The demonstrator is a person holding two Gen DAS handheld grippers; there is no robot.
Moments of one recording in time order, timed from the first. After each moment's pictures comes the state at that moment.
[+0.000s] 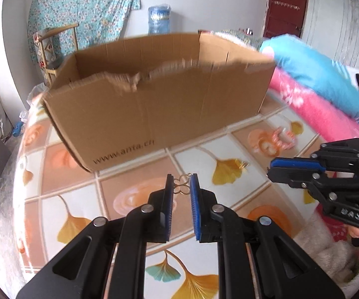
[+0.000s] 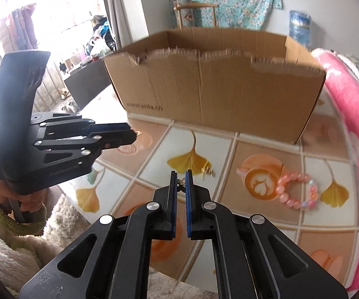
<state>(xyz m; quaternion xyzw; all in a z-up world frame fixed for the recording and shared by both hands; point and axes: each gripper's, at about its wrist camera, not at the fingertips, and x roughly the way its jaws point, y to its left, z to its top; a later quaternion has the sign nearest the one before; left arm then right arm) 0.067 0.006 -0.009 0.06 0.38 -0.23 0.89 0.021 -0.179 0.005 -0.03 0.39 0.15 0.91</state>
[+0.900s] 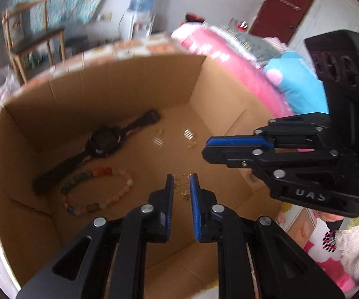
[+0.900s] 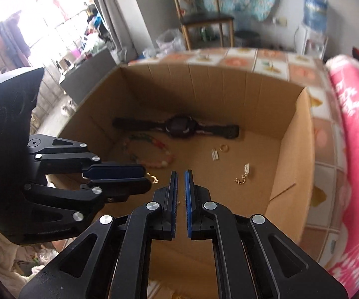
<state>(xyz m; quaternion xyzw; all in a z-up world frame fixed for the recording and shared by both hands) 0.247 -0.045 0.028 0.01 0.49 -0.30 0.82 0.231 -0.216 0.049 -0.02 0.49 0.18 0.85</state>
